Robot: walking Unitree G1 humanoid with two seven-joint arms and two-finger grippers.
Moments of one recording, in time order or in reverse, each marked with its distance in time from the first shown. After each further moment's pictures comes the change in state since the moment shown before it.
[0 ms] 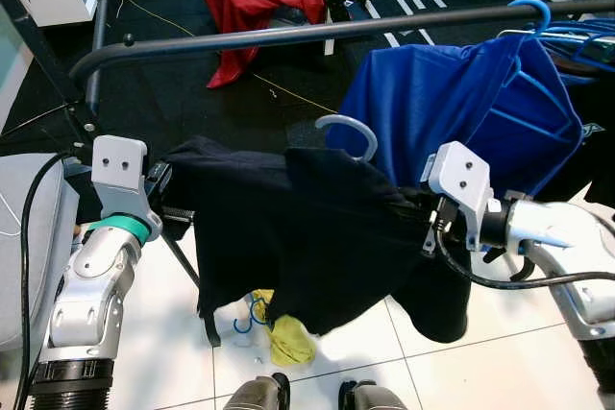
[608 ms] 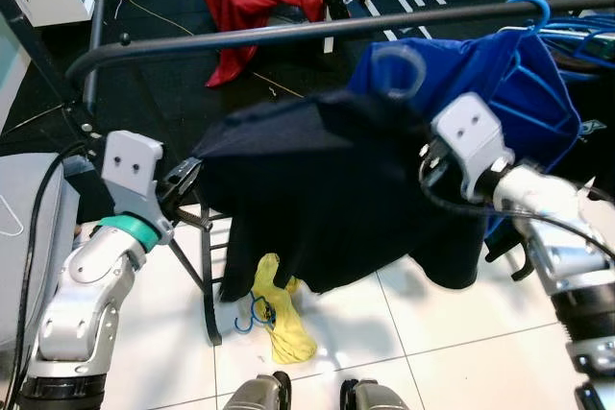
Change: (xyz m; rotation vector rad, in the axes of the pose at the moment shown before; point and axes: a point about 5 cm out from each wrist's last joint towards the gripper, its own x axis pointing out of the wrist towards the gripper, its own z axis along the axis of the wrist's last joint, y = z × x) left arm -0.013 -0.026 0.017 0.024 -0.063 -0.245; right arm 0.002 -0.069 0.002 -0.055 0.008 -0.613
